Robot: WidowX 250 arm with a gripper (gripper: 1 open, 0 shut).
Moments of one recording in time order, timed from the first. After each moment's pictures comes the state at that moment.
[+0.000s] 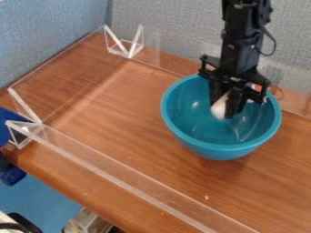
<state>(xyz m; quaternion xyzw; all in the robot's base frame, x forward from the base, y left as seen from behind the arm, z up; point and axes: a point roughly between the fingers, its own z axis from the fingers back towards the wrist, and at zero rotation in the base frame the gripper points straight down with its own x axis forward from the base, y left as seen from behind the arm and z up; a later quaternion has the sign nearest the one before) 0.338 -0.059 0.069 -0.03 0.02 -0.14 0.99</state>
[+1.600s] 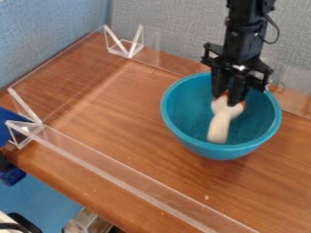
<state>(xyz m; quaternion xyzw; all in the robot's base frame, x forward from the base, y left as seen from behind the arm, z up) 0.349 -0.055 0.086 -0.02 0.01 -0.15 0.99</state>
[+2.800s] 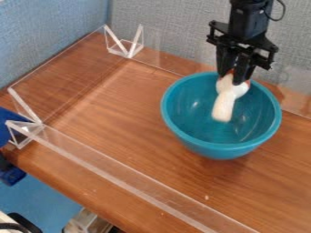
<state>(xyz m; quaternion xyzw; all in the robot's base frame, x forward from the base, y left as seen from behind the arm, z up) 0.370 -0.051 0.108 -0.01 -0.03 -0.16 0.99</state>
